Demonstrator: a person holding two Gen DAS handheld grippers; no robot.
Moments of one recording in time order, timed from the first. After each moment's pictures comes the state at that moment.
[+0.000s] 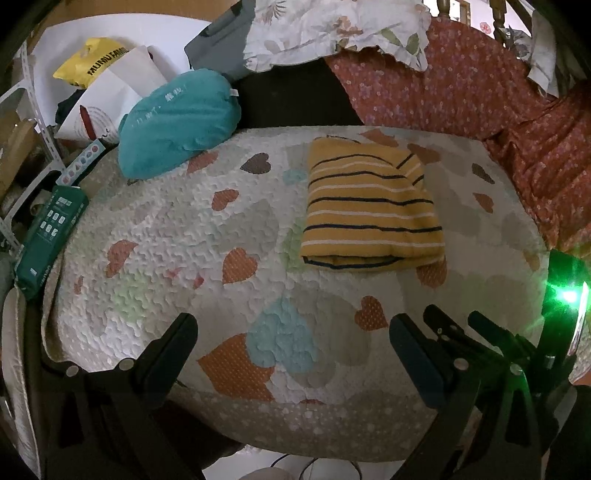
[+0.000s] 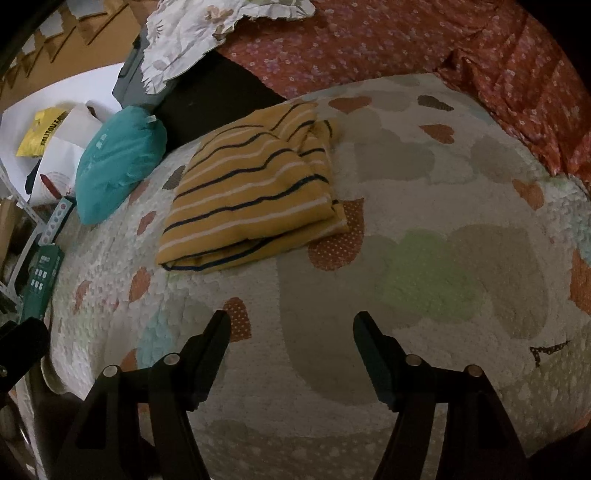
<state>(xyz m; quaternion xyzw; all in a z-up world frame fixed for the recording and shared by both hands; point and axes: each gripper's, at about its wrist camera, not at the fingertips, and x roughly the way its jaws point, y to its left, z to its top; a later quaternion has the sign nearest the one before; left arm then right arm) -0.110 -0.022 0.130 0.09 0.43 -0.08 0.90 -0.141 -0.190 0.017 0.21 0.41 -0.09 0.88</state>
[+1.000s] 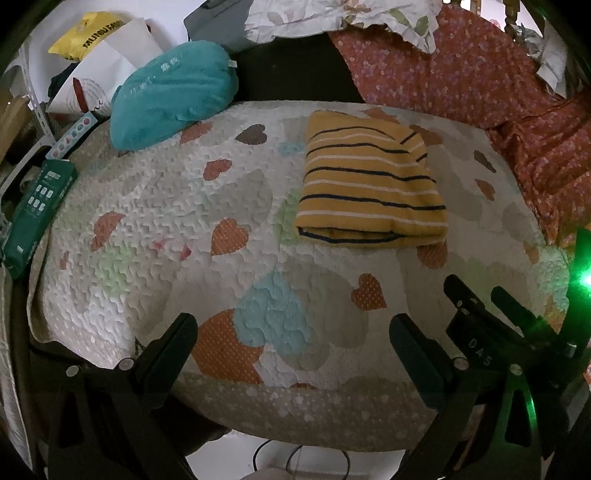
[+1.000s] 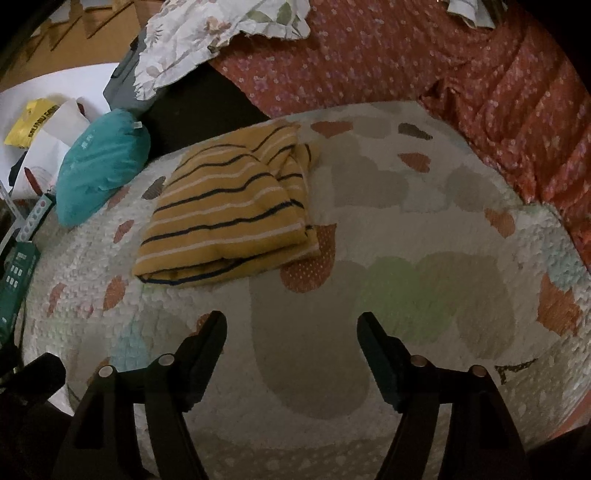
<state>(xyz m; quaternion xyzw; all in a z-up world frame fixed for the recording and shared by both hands) -0.105 -0.017 0.107 0.07 0.47 -0.09 0.88 -0.146 -0.189 0.030 0.16 0.39 -0.14 0.90</state>
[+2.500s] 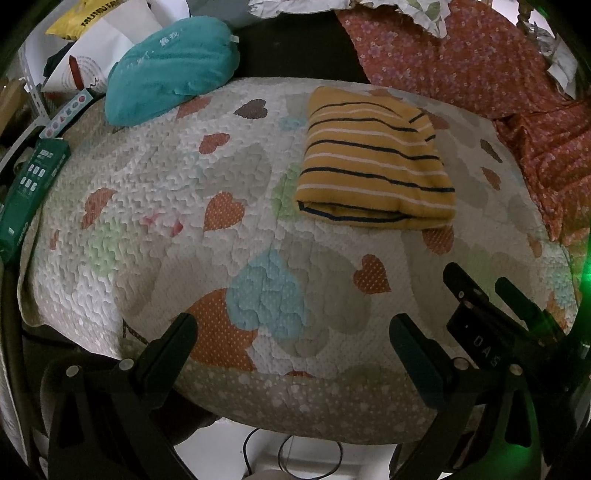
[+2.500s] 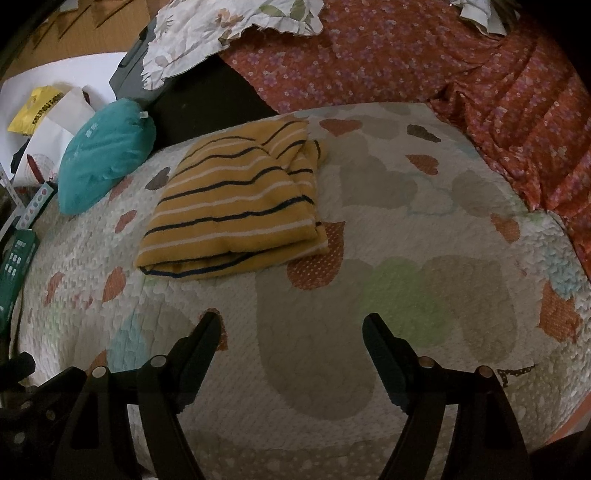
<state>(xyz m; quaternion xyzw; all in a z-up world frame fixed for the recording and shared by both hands) -0.100 -0.015 0.088 0.05 0.51 -0.08 0.86 -0.139 -0.178 0.027 0.14 0.40 -0.13 0.90</state>
